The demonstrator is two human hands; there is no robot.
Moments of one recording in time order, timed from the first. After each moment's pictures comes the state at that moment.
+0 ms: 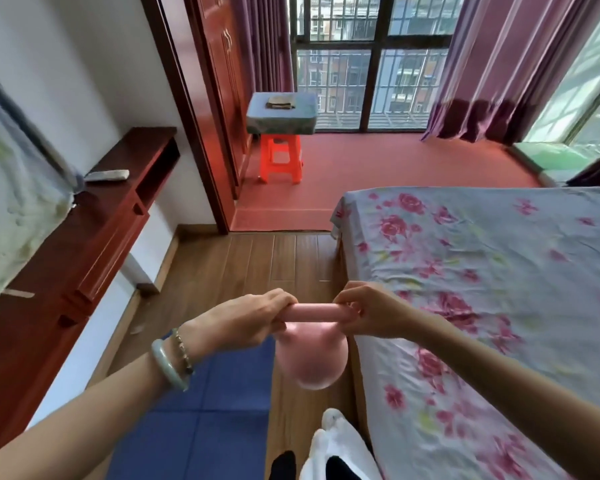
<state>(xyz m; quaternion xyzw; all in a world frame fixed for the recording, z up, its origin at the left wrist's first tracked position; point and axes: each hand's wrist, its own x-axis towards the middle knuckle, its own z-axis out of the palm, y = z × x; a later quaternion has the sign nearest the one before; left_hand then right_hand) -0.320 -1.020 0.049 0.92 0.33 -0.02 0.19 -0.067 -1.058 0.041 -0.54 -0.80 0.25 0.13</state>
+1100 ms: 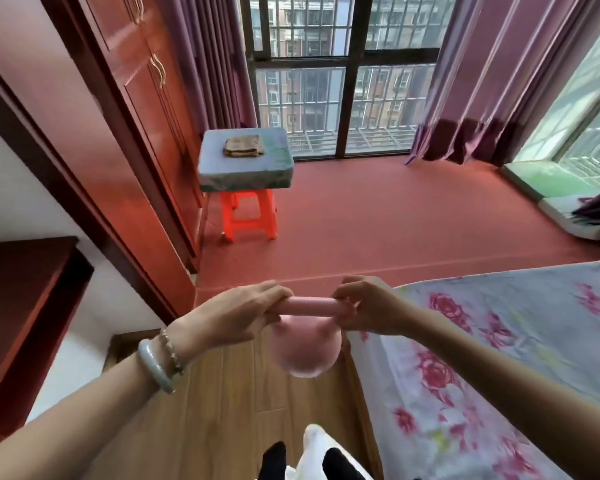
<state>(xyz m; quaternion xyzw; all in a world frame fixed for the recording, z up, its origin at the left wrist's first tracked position) -0.207 -0.332 0.056 0.95 0.23 0.07 0.18 0.045 -0.411 0.057 -0.56 -0.78 0.21 0.19</state>
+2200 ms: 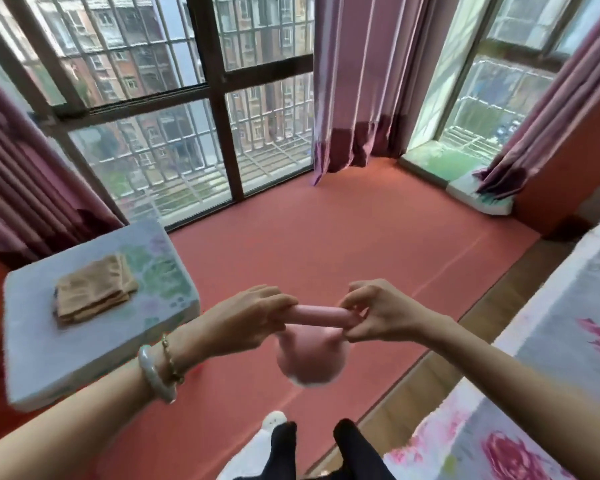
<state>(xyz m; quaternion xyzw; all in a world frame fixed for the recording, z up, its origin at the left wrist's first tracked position) 0.172 0.298 0.036 0.97 -0.05 0.08 0.22 0.350 0.105 0.053 -0.75 -0.58 0.21 0.25</state>
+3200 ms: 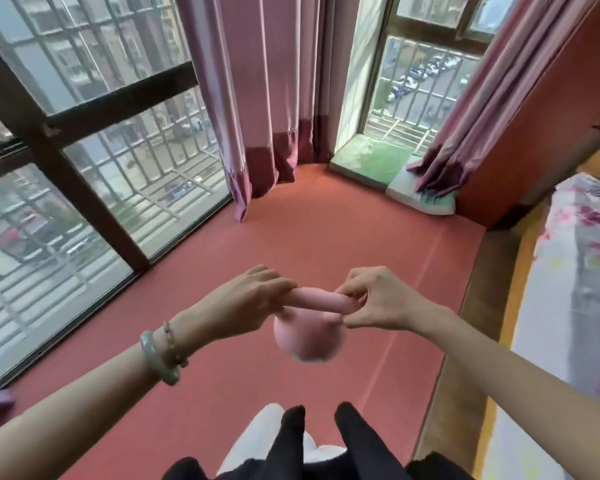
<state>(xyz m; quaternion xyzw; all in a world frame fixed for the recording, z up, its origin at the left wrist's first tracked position) 0.708 0.586 0.018 0.95 -0.23 0.08 0.21 0.803 0.346 0.045 -0.86 -0.38 0.20 0.27</state>
